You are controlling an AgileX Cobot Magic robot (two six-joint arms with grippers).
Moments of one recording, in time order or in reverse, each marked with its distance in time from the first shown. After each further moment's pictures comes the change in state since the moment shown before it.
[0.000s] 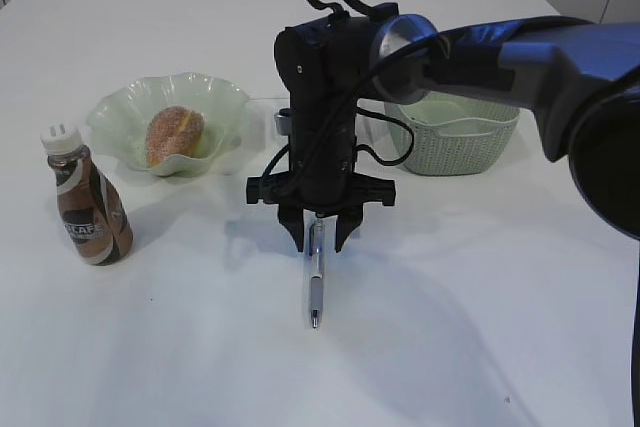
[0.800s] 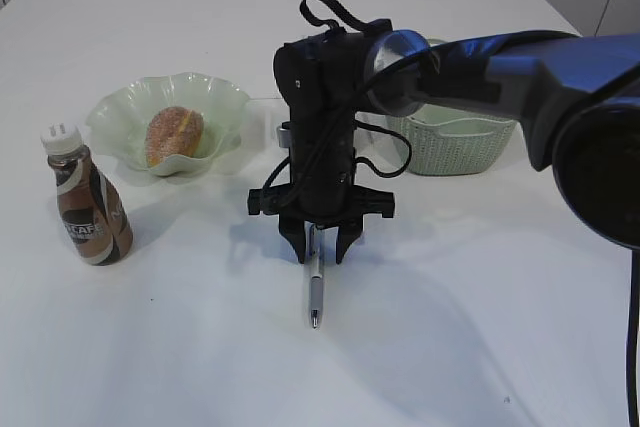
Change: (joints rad) left arm 0.000 0.000 0.000 -0.002 0.000 0.000; right arm 0.000 0.032 0.000 0.006 0.000 0.016
